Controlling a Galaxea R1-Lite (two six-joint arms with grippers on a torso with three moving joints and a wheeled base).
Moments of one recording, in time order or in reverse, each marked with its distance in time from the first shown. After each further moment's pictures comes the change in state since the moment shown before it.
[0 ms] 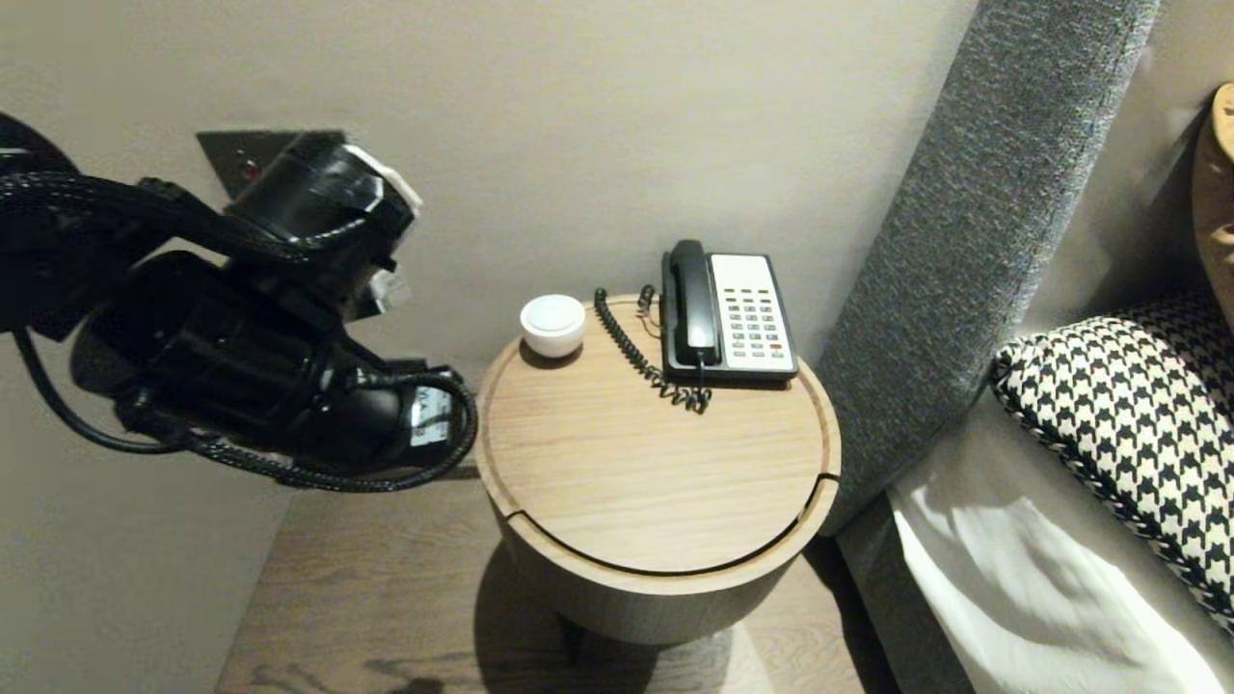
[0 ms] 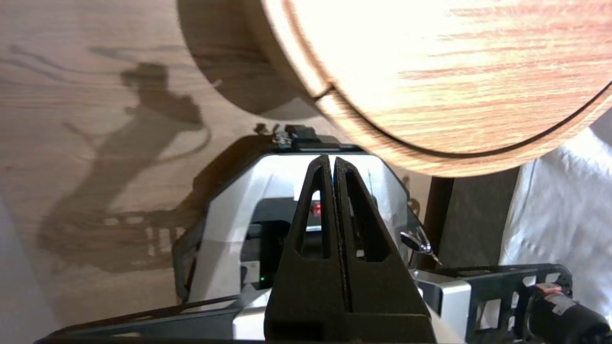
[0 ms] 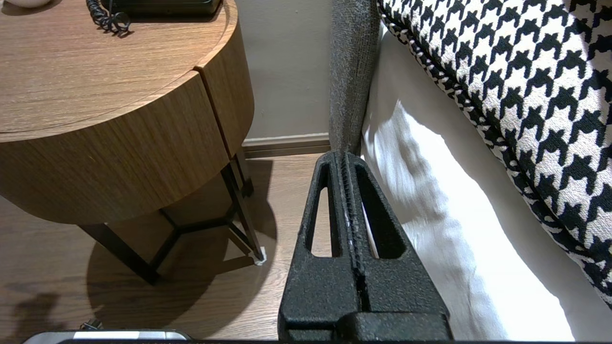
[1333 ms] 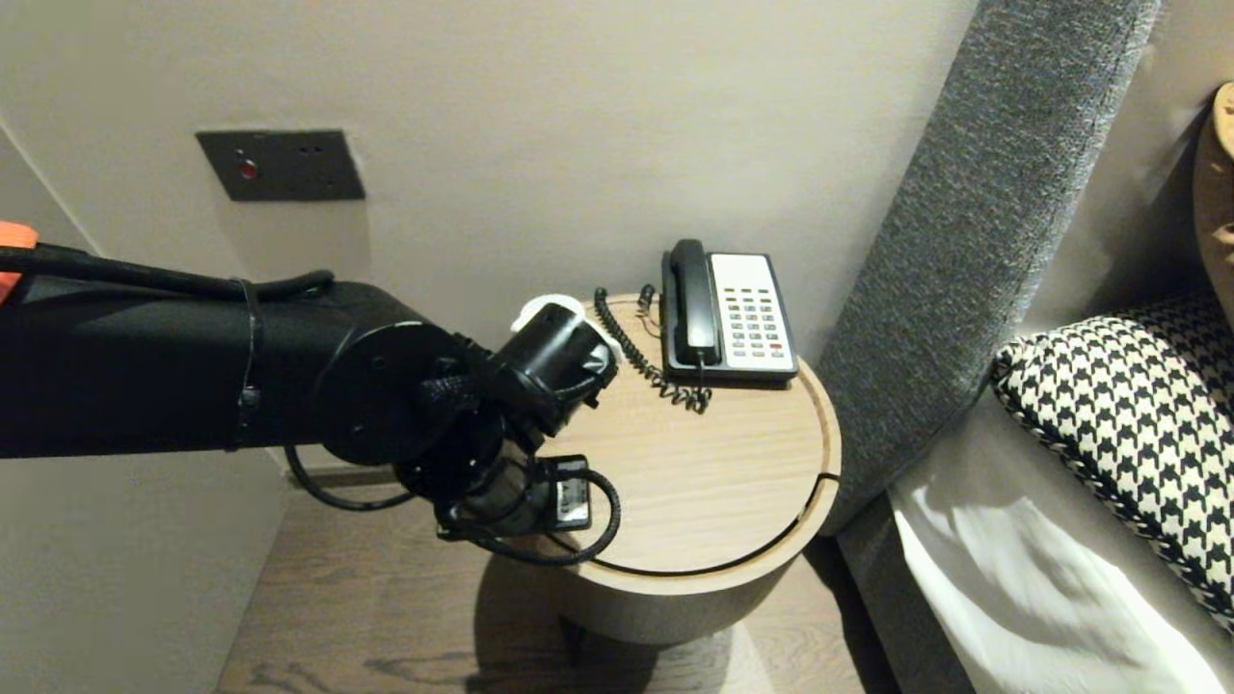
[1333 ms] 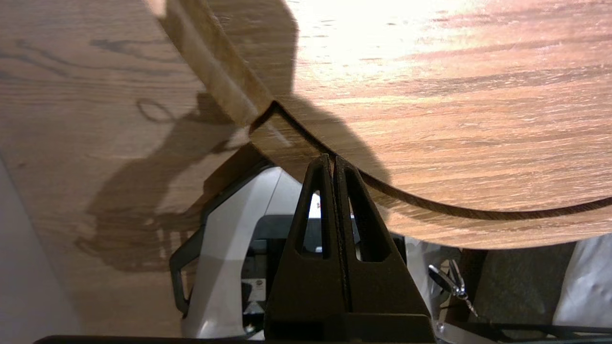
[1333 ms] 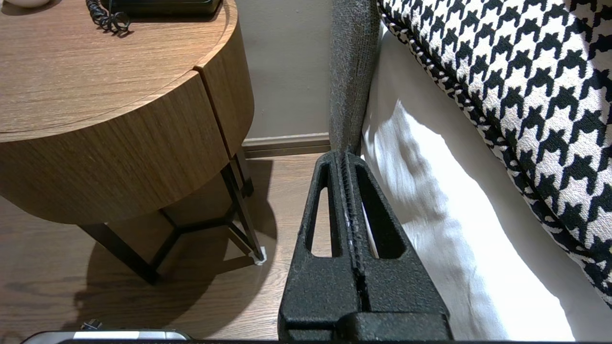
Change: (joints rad) left arm -0.153 0.260 0.058 -0.190 0.141 -0.100; right arm 0.000 0.000 0.000 0.000 0.000 0.000
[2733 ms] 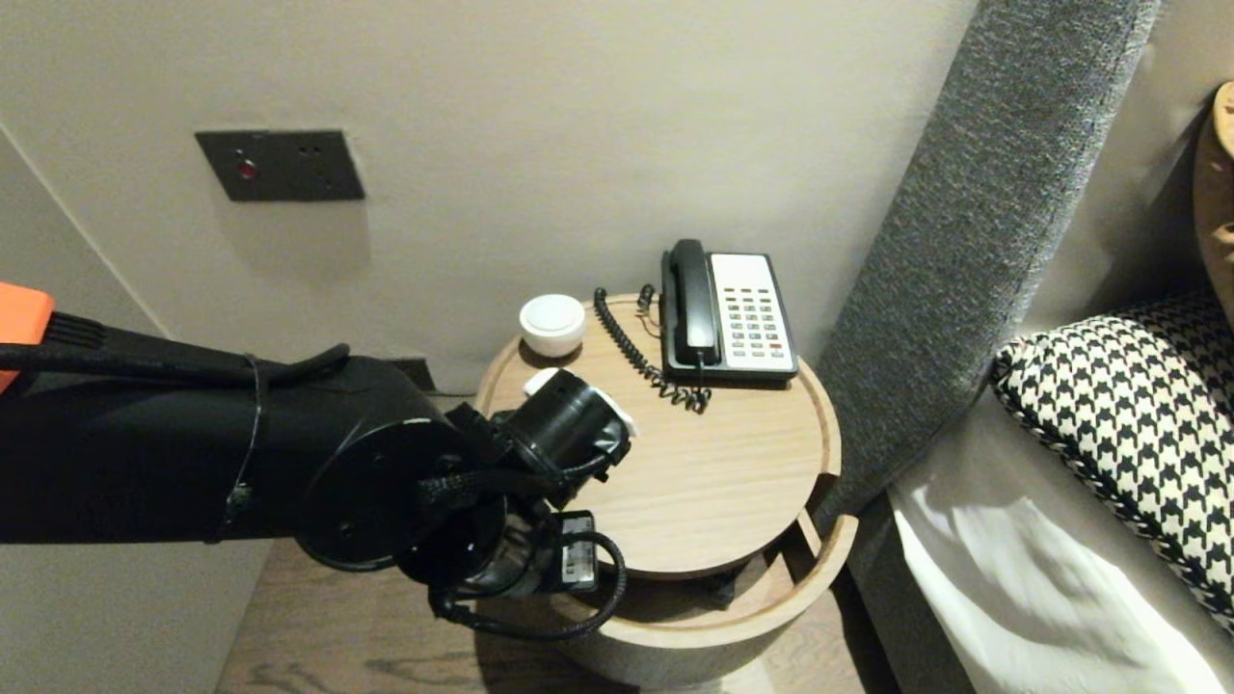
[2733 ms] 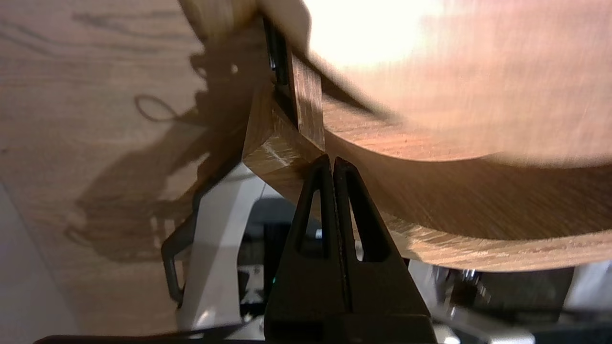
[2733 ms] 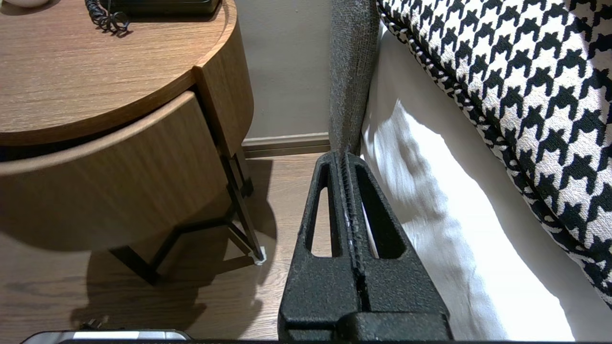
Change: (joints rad) left arm -0.069 -0.034 0.177 -0.097 0.000 -0.066; right arm 0.000 0.000 0.000 0.000 0.000 0.000
